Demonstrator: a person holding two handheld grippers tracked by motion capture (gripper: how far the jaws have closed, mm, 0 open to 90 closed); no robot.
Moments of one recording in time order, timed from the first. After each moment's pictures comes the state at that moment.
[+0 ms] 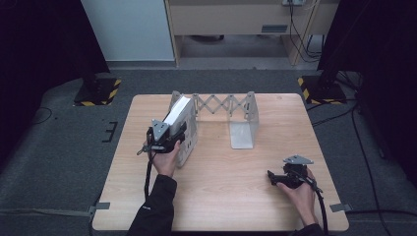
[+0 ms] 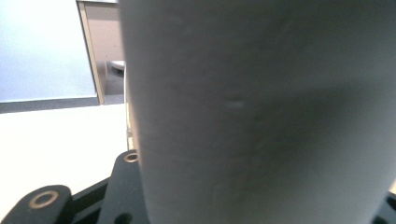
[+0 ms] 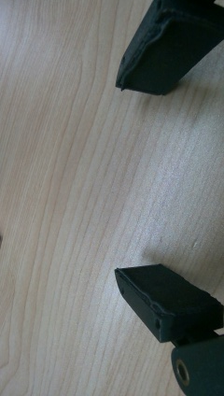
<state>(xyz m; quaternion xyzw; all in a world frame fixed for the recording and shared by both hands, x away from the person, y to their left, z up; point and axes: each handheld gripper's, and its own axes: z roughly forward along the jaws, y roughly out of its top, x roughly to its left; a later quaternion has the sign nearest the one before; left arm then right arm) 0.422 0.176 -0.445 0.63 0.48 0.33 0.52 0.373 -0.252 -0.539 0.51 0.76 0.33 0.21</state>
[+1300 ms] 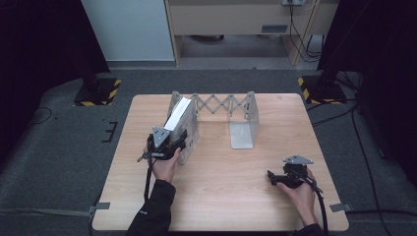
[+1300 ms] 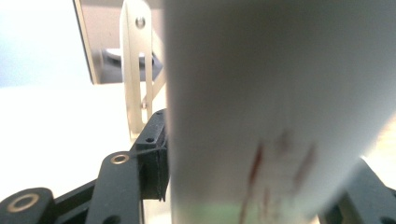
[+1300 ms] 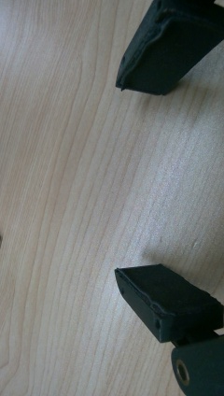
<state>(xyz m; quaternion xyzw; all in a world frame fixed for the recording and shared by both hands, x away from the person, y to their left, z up) 0.408 0.183 -0.467 0.65 0.49 0.31 0.50 0.373 -0.252 -0.539 0.51 0.76 0.33 0.21</state>
